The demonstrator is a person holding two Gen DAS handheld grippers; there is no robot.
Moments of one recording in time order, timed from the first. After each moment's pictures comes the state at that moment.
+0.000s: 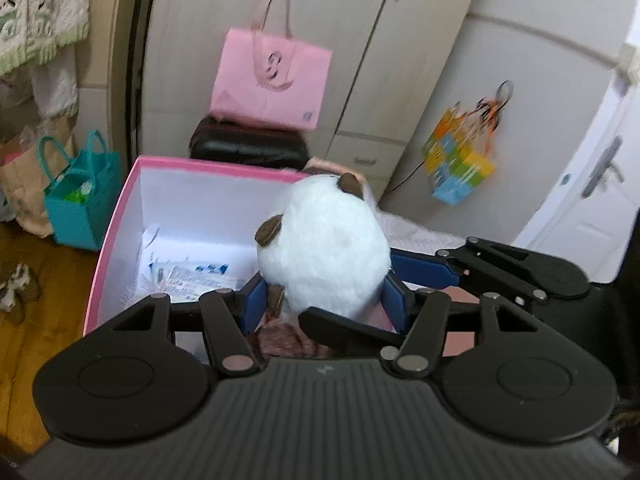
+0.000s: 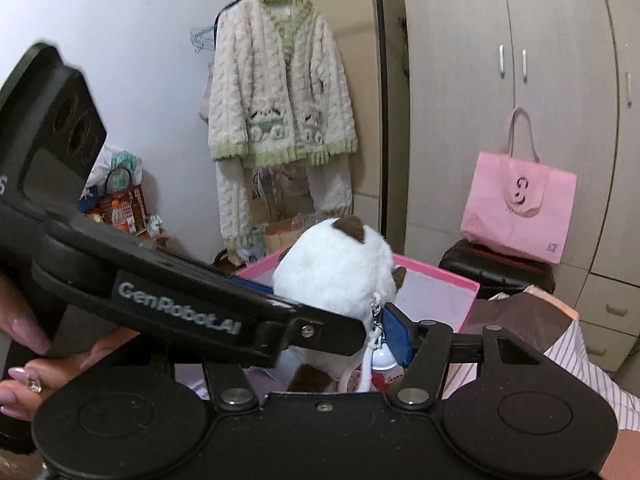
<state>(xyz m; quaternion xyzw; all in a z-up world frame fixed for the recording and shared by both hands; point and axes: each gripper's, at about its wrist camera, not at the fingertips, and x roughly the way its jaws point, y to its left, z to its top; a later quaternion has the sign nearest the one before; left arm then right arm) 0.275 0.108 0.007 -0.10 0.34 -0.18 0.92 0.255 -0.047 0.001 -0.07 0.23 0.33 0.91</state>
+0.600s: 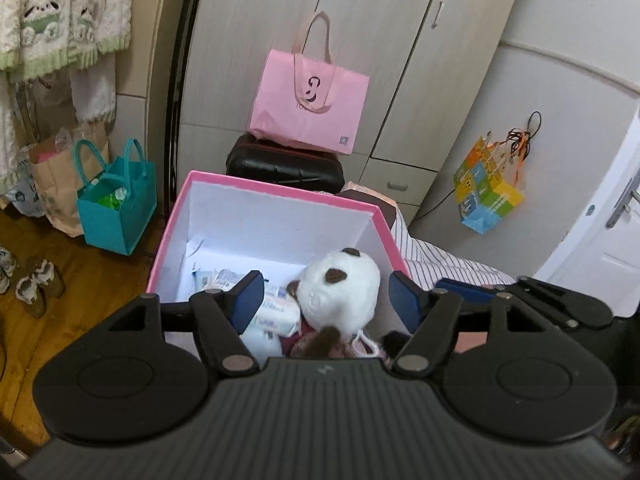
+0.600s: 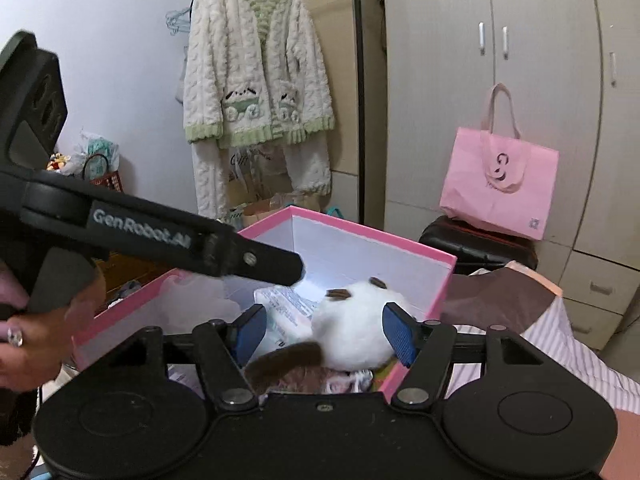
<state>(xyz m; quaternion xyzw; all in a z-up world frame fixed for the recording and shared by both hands) 0.252 0.132 0.015 -0.11 0.30 -0.13 0.94 0.245 -0.065 0.002 -0.06 0.25 0.29 0.92</state>
